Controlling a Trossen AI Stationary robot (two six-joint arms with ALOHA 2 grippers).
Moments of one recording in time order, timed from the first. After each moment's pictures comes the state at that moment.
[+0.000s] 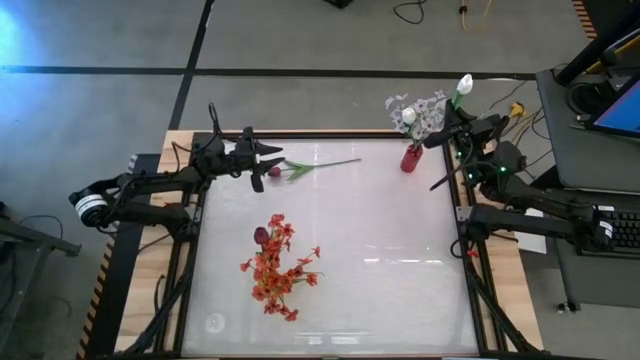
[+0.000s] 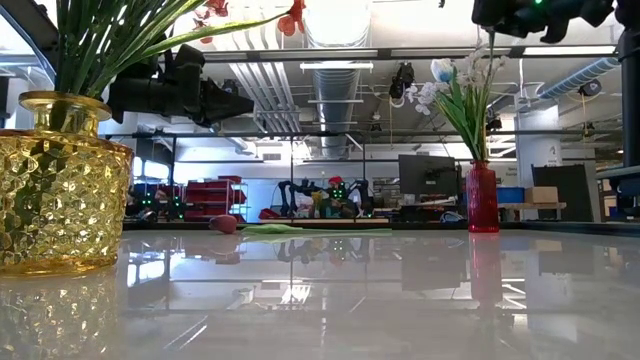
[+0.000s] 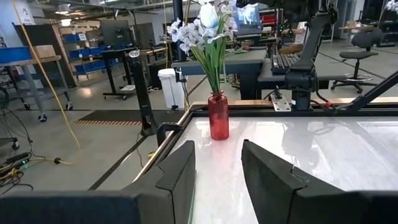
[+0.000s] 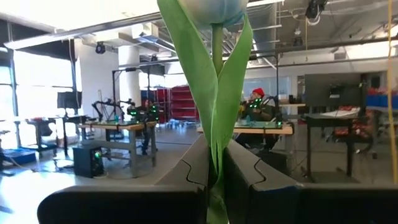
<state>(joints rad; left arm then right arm) 0.71 1.18 0.37 0.81 0.48 0.12 -0.49 0.64 0.53 0.56 0.68 -0.26</state>
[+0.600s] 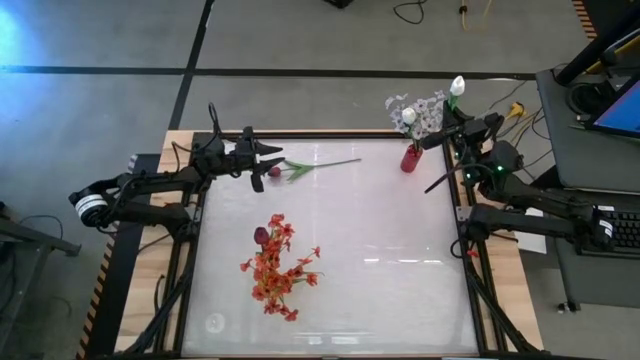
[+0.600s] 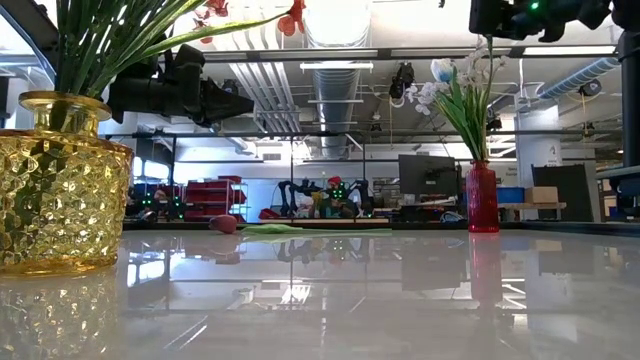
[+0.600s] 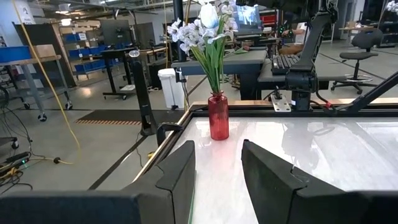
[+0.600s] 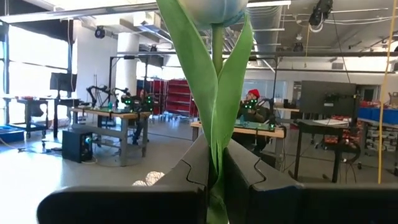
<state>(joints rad) 0.71 1.18 0.37 0.81 0.48 0.12 -0.49 0.67 0.53 0.55 0.68 -0.35</state>
